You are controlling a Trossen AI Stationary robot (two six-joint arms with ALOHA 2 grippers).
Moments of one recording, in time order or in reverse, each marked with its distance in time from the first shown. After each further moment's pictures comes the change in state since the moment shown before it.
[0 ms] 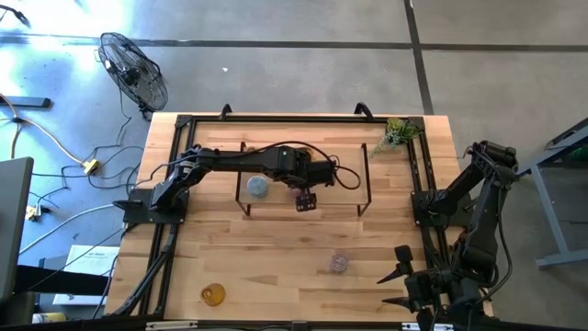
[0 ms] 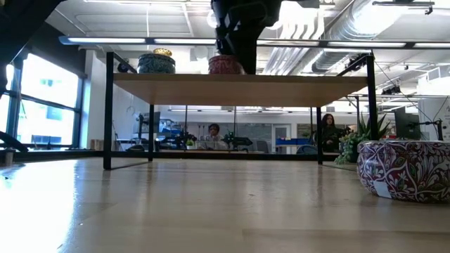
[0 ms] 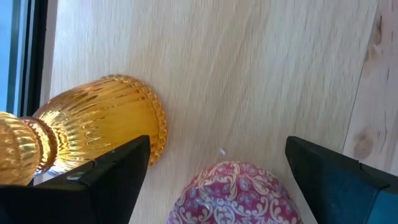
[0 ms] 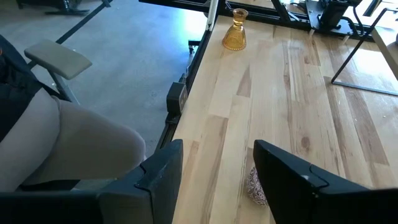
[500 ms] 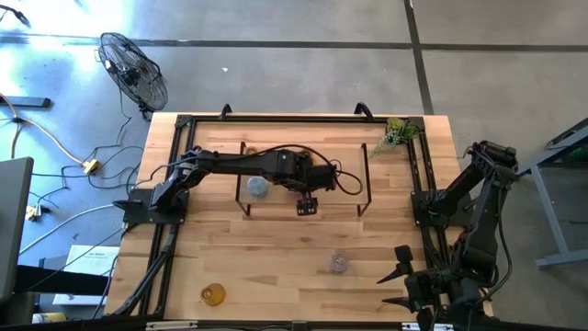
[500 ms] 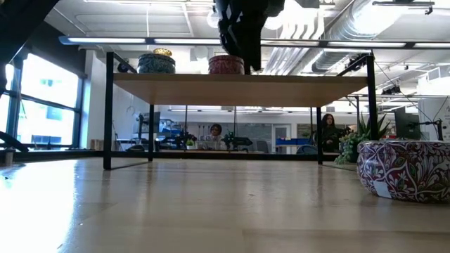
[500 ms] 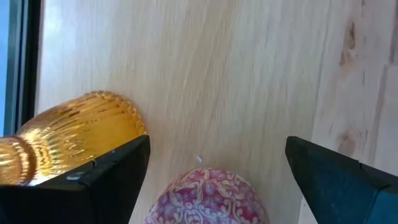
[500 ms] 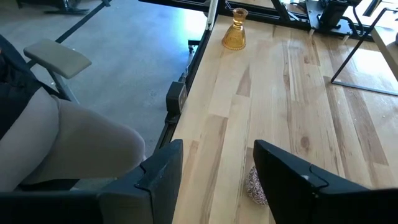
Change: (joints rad) left arm -0.022 -0.001 0.013 0.021 0.008 0.027; right arm 0.000 0.000 0.000 -0.003 0.000 0.000
